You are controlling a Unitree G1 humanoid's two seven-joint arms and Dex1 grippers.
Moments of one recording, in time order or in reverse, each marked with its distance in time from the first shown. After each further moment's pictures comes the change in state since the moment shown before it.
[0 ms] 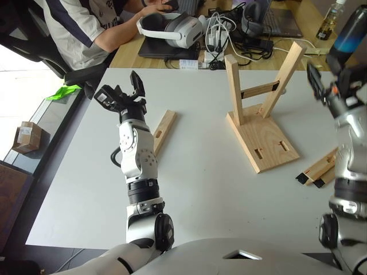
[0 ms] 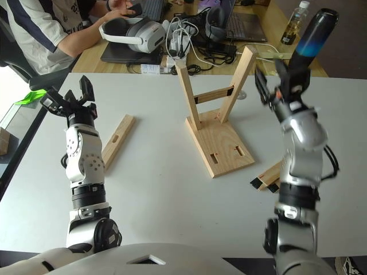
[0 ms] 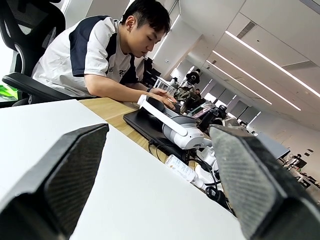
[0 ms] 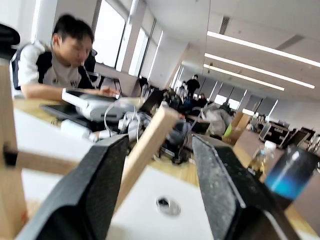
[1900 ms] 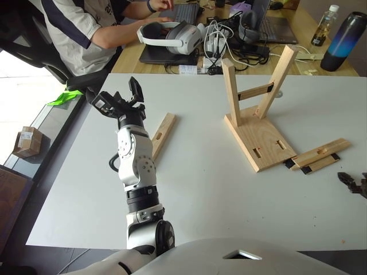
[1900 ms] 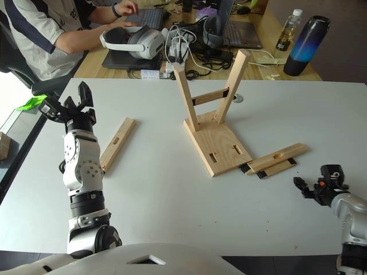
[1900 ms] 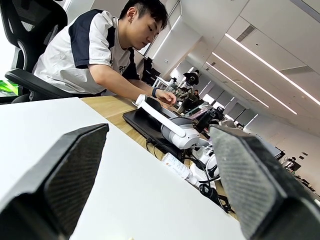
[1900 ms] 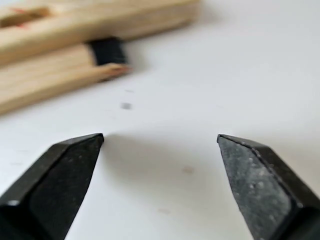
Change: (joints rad) left arm 0.049 -0.013 -0.003 -0.085 -0.030 0.070 0.025; right arm 0.280 -0.371 -0.112 0.315 0.100 0.612 -0.027
